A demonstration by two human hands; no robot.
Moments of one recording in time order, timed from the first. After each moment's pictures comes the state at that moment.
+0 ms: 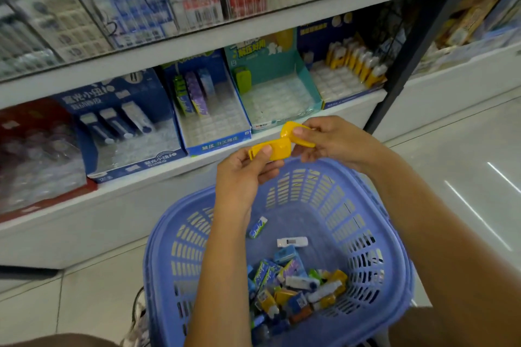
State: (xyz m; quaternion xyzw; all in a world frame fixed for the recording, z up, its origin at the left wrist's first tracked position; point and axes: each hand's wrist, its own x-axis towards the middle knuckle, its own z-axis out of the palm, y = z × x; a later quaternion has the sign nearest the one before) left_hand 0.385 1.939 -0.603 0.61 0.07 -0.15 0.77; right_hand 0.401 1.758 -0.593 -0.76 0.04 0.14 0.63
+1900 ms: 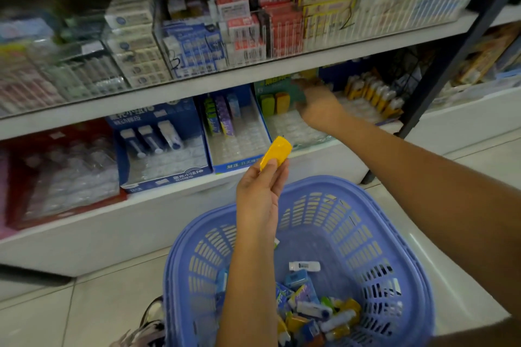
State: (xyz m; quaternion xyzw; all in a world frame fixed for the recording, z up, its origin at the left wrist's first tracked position) left_hand 0.390 1.941 -0.595 0.38 0.16 -0.12 0.90; right_hand 0.521 1.786 -0.561 -0.99 0.00 -0.01 0.14
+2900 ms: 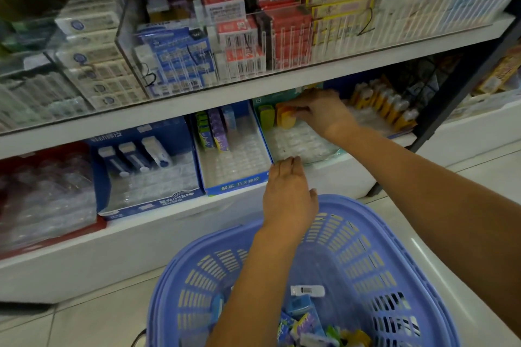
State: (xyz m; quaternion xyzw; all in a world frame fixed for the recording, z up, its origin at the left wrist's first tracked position) left_hand 0.441 1.902 -0.620 0.95 -0.16 -0.08 0.25; right_hand 0.551 1.765 -0.582 -0.98 -0.11 -0.09 0.15
